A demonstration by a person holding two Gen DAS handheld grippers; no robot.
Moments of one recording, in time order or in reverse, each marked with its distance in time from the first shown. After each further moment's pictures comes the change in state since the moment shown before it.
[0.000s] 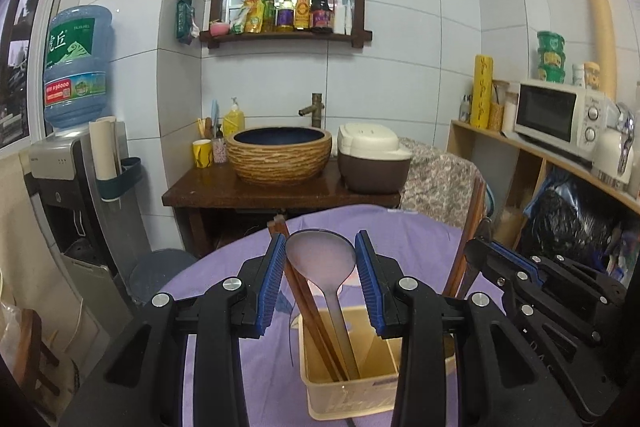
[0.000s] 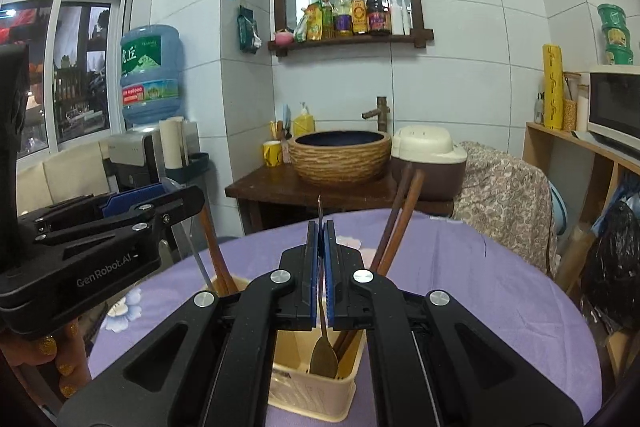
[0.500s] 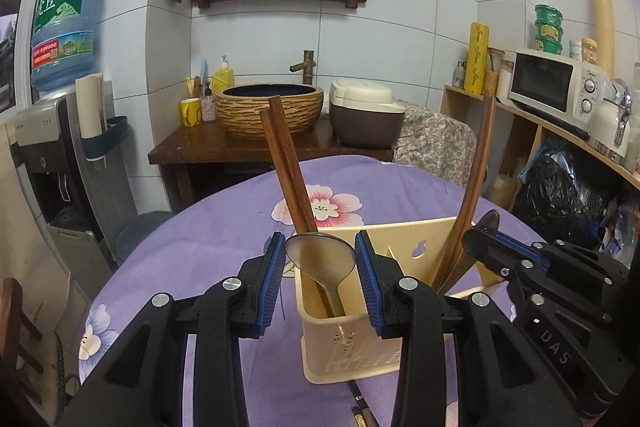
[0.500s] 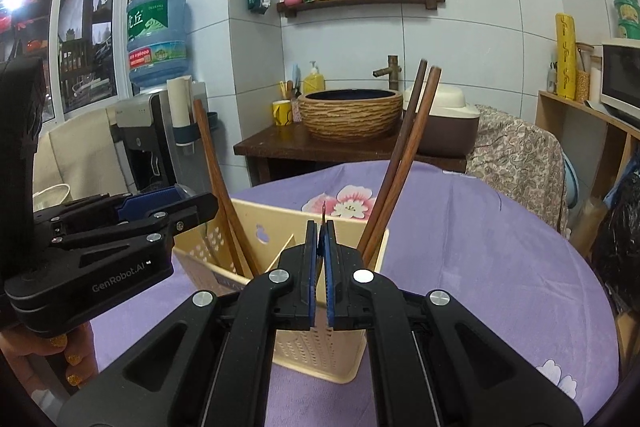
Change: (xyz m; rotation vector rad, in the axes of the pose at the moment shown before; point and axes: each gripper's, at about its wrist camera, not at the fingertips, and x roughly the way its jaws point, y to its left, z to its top) left arm 0.019 0.010 -0.043 -0.010 0.112 -0.052; right arm 0.014 0.002 -0.043 -0.017 0.107 0.026
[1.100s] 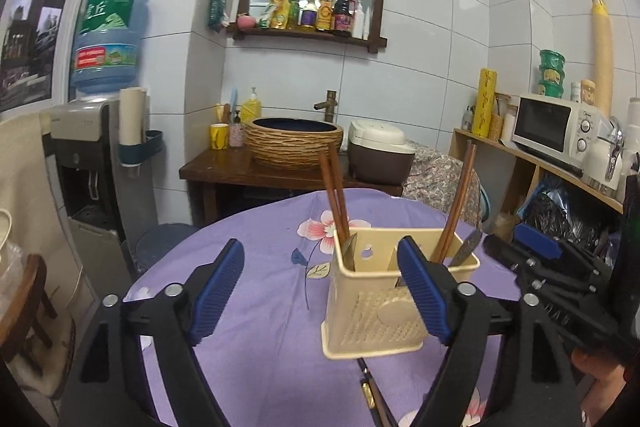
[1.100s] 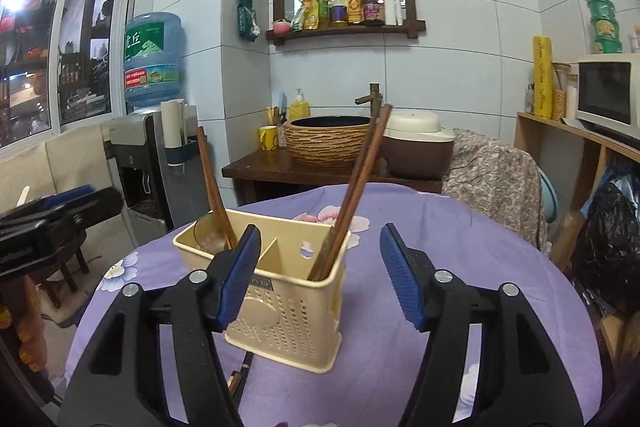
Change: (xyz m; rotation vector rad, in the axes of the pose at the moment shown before) left arm -0.083 0.019 -0.022 -0.081 -0.138 0.050; right arm -0.064 -0.010 -0.010 0.005 -0.105 -0.057
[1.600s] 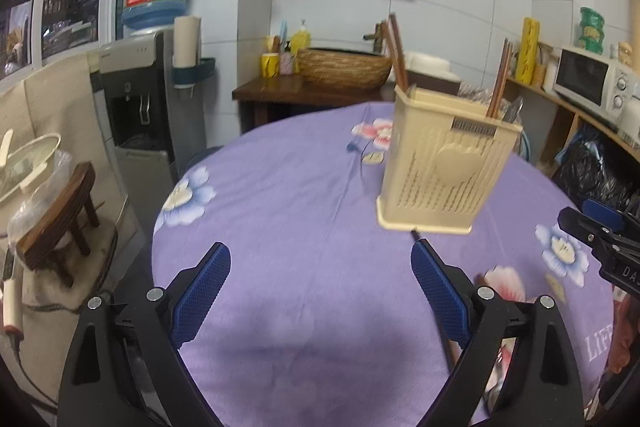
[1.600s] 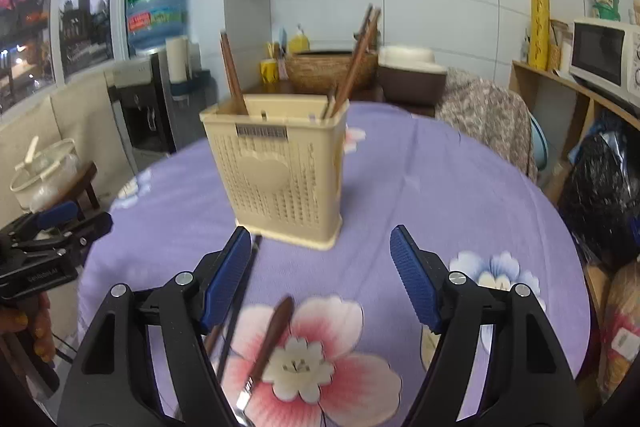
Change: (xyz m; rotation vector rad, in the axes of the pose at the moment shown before) left arm -0.028 0.020 -0.091 -0.043 0.230 0.173; right arm -0.043 0.004 -0.076 -0.018 0.277 -0.021
